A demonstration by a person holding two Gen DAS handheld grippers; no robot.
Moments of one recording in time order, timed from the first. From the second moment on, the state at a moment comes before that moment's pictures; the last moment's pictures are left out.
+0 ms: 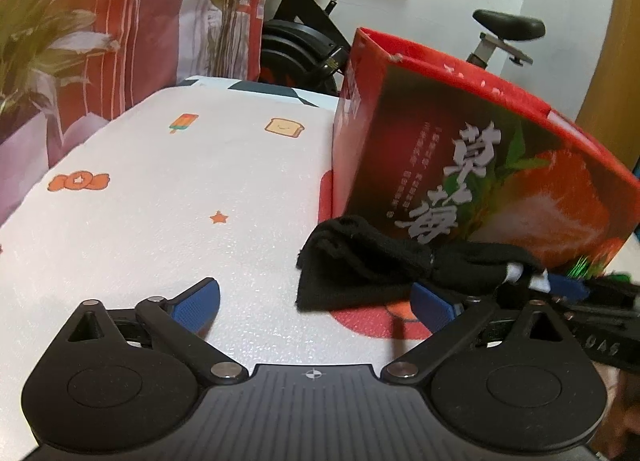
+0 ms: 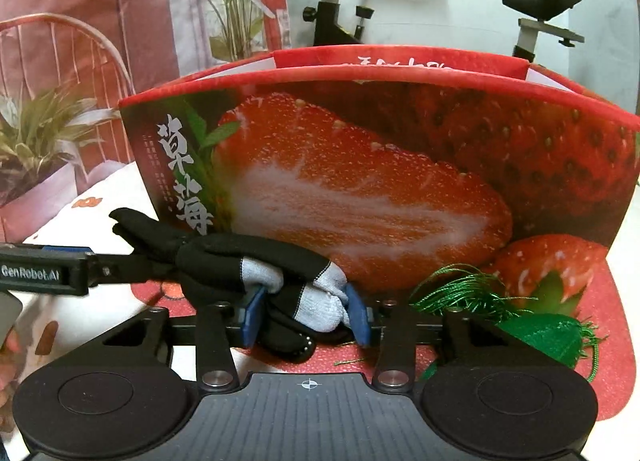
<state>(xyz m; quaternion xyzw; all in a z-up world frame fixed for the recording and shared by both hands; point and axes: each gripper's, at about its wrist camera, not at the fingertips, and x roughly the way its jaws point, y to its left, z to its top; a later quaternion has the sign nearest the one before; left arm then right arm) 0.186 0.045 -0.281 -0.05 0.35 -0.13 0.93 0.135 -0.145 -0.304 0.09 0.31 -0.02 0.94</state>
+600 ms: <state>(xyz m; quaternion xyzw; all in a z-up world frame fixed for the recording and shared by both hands) 0.193 0.040 -0.279 -0.07 0.35 -0.15 0.92 0.137 -0.133 -0.303 0.06 0.32 0.01 0.95</state>
